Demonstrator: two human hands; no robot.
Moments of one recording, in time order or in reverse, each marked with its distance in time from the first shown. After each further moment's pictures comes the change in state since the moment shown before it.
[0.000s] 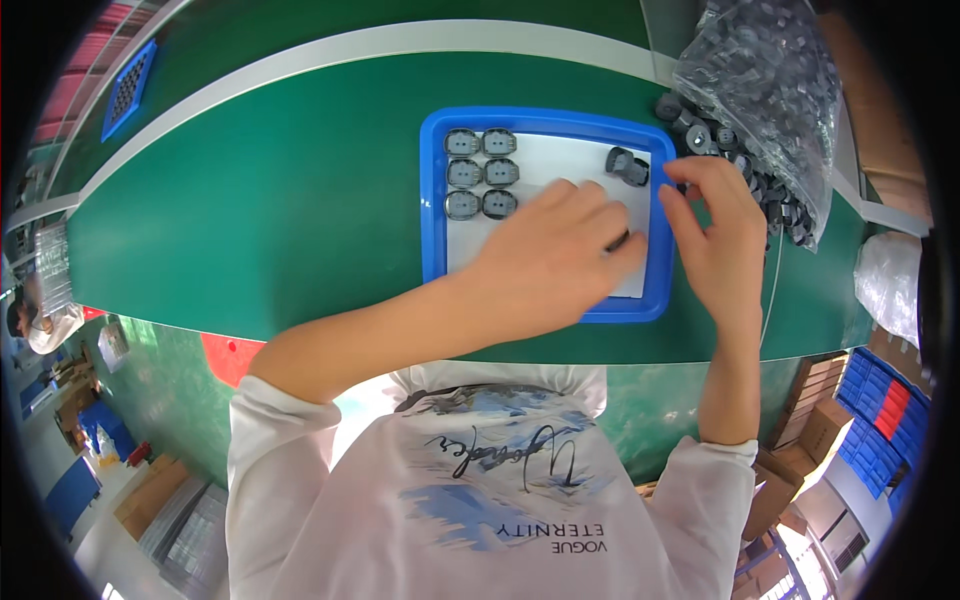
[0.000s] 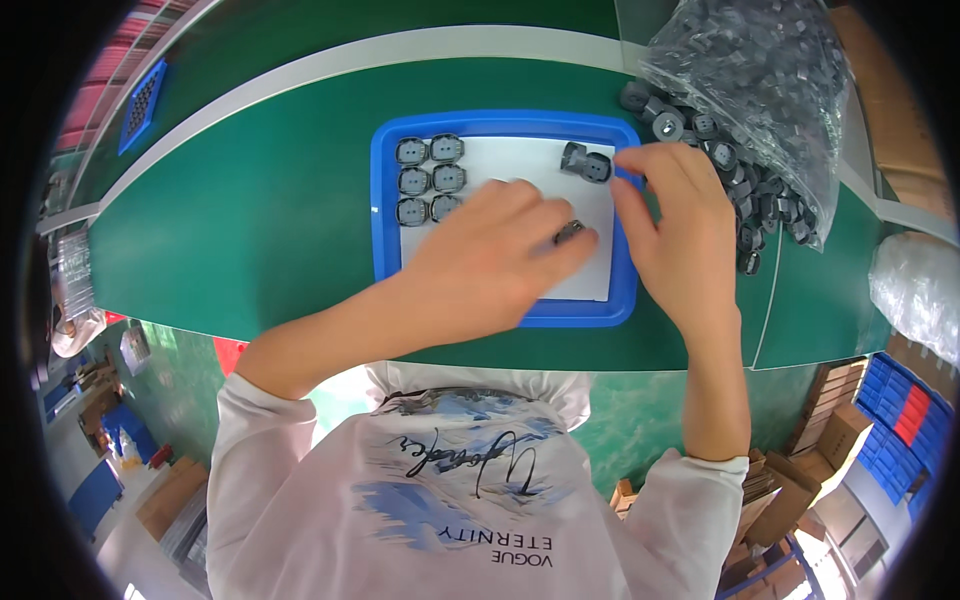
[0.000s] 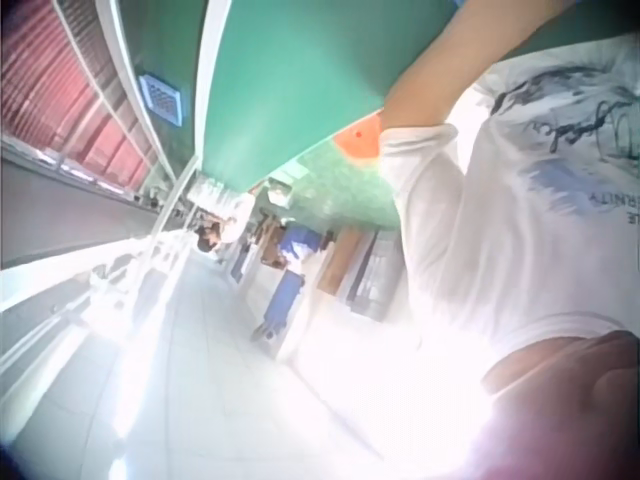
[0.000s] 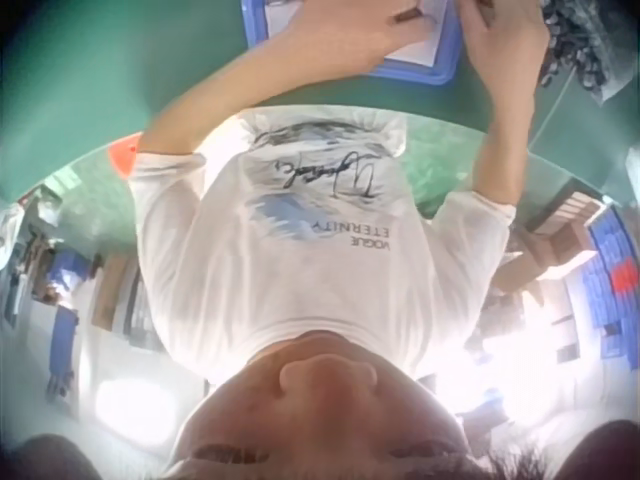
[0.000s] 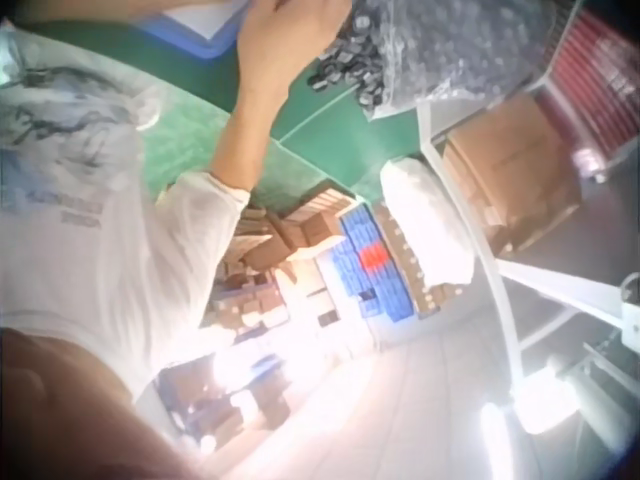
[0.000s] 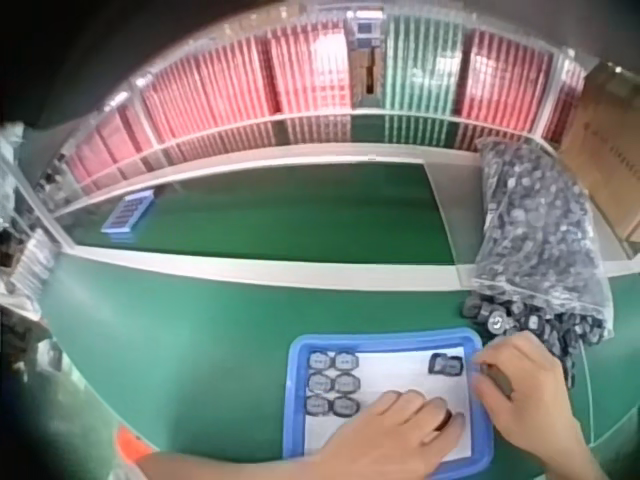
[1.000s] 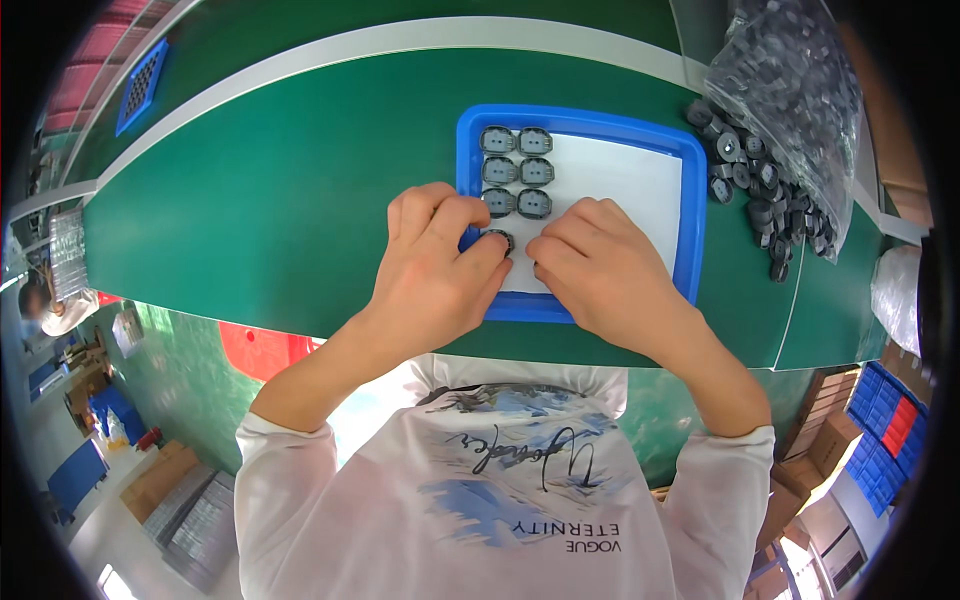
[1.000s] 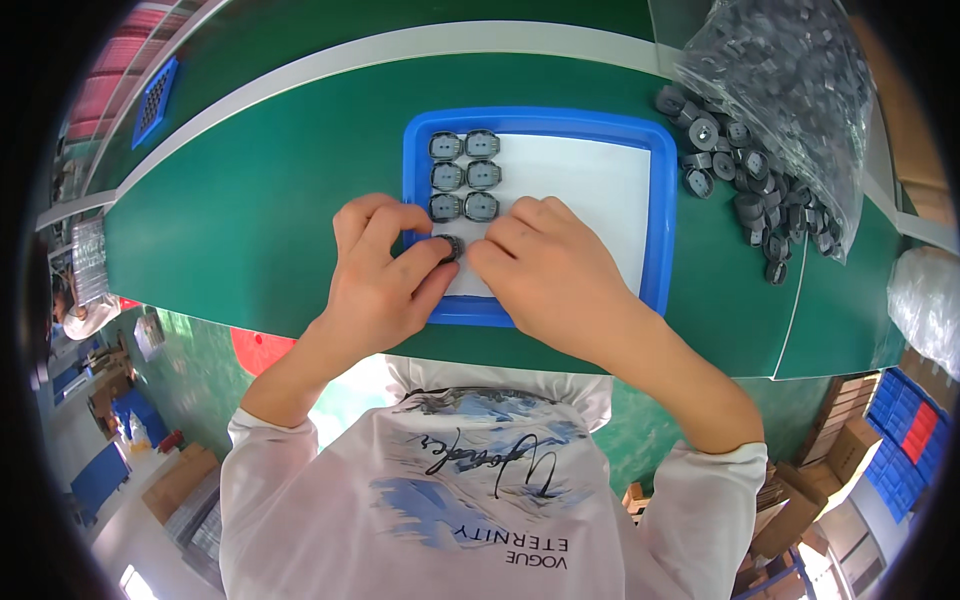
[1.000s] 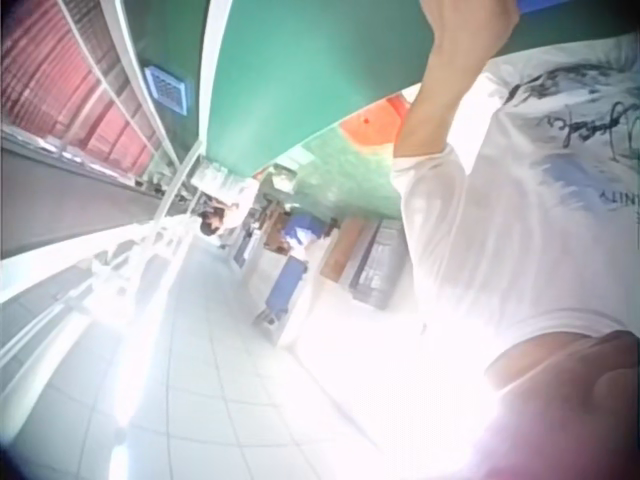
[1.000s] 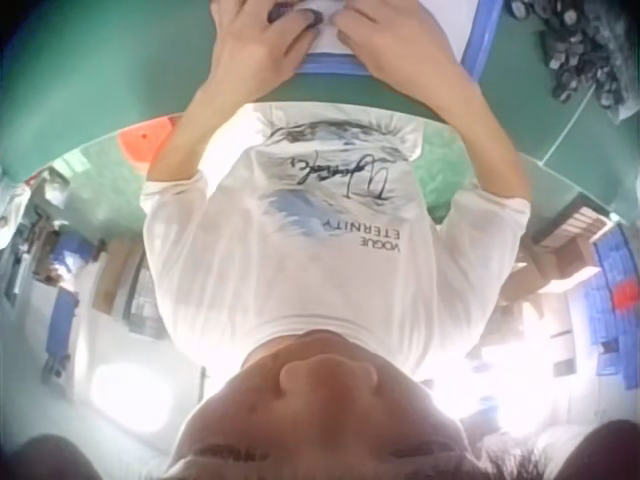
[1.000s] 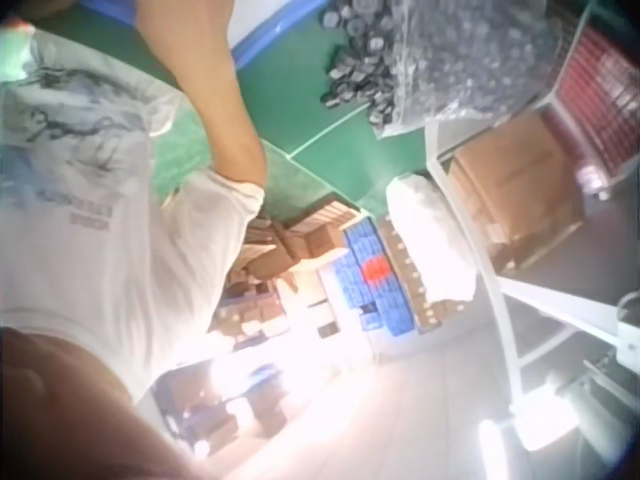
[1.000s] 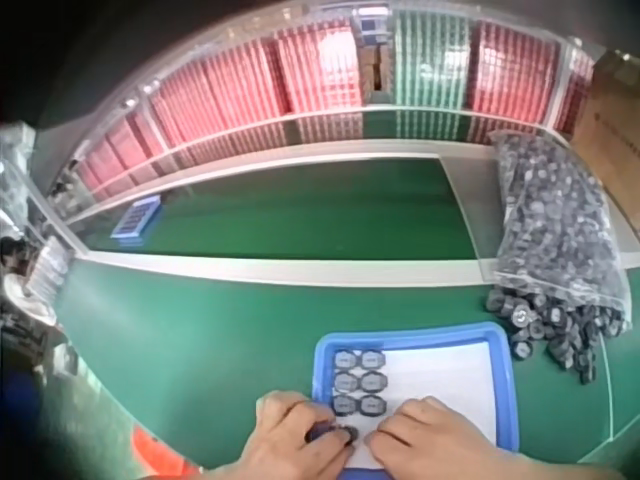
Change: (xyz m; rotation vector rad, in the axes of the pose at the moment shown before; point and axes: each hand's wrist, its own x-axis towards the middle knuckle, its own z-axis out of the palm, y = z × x) left_hand -0.081 -0.014 -0.050 0.205 0.069 -0.253; right_hand -0.012 -0.053 0.066 0.124 -0.396 -0.490
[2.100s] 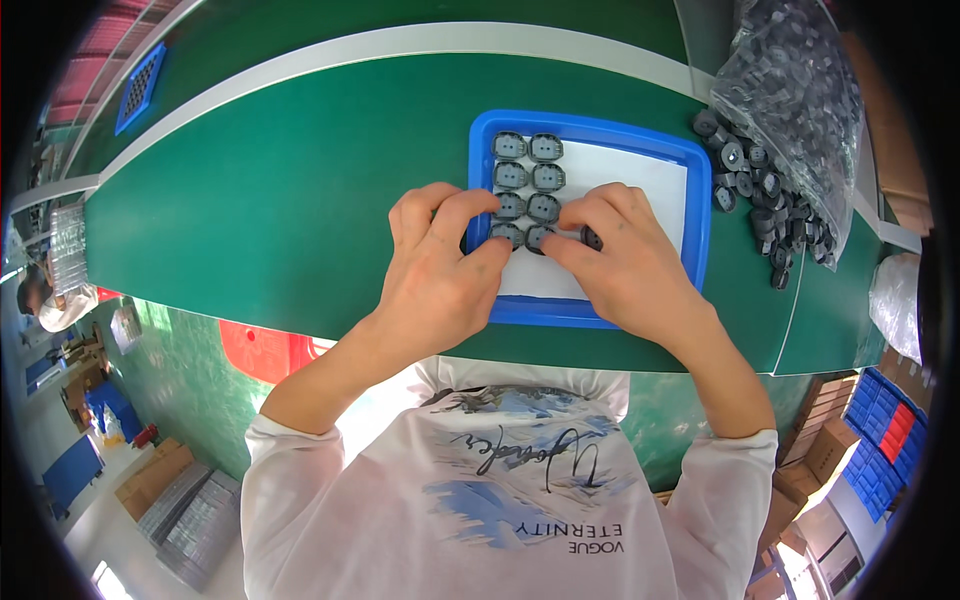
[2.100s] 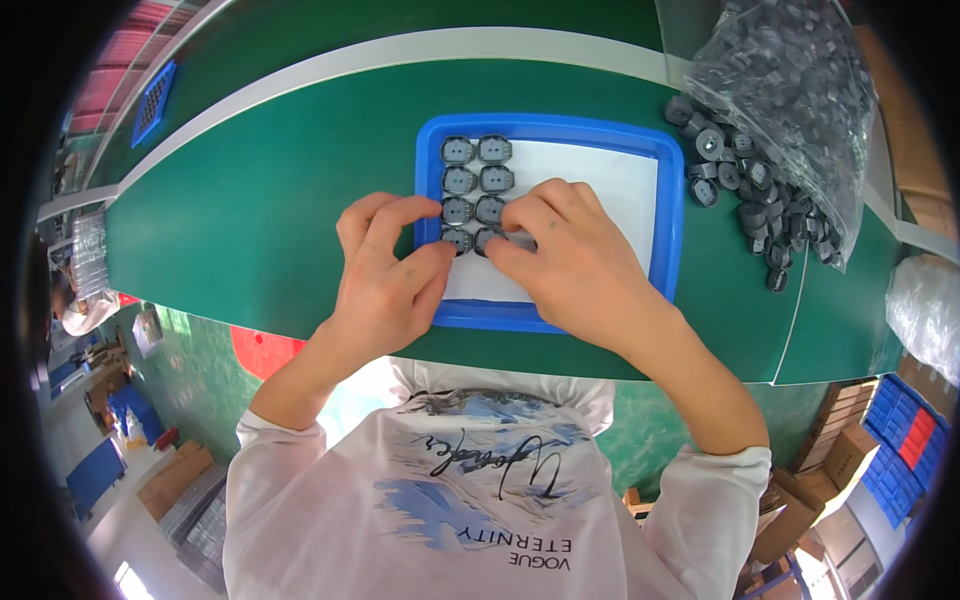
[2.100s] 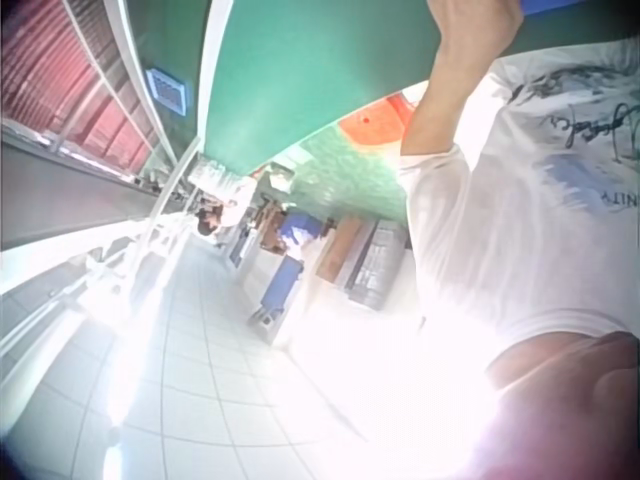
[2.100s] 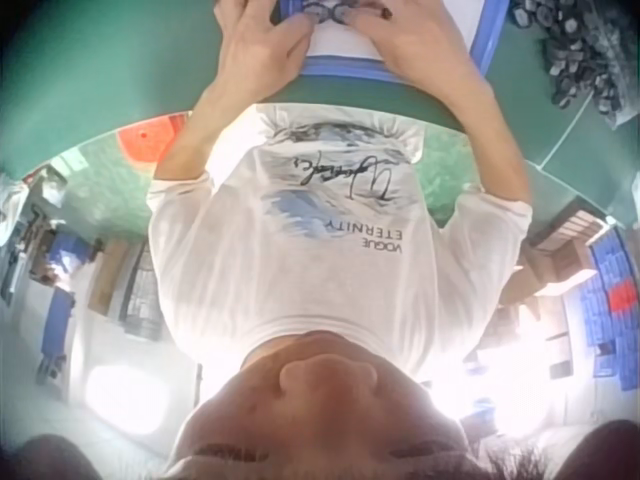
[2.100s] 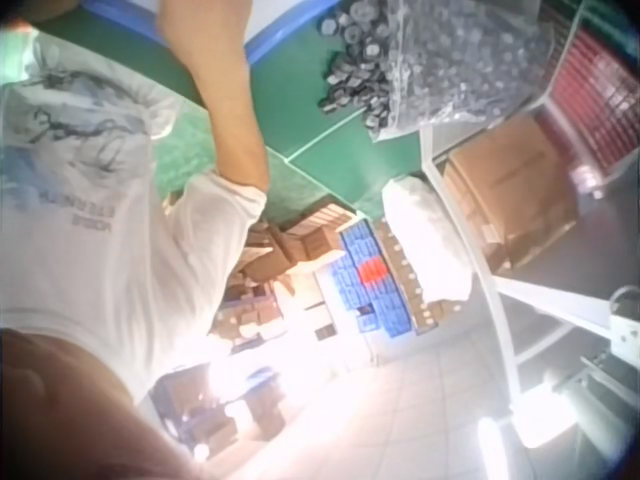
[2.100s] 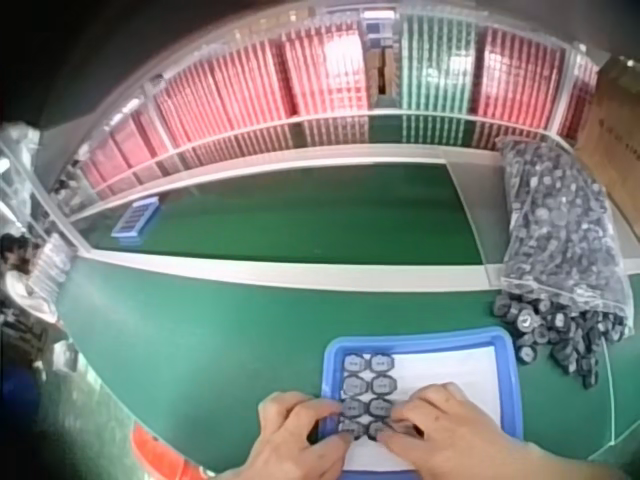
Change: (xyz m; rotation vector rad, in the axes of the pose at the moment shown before) left_hand -0.003 -0.001 -0.001 0.009 0.027 -0.073; right_hand 0.003 0.014 -0.004 -0.038 0.103 -0.044
